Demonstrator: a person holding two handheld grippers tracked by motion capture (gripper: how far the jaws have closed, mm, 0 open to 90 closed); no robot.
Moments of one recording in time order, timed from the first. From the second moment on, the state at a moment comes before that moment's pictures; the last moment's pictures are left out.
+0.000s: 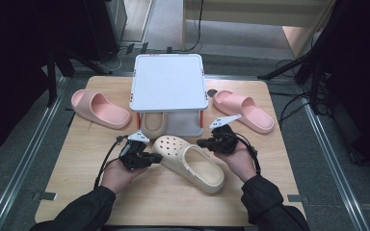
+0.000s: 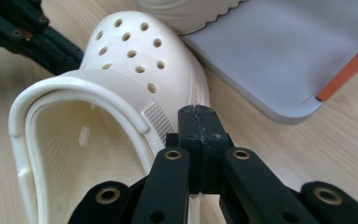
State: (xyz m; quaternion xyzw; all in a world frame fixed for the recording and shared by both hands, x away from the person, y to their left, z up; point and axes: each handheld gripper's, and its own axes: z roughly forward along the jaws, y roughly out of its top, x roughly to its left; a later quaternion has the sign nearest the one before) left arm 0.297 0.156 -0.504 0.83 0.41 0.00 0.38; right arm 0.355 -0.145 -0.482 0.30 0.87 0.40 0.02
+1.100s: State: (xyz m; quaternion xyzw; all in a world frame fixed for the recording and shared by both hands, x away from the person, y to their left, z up) left arm 0.343 0.137 -0.489 0.83 0.39 -0.01 0.41; right arm 0.303 -0.156 -0.471 0.35 0.83 0.44 0.03
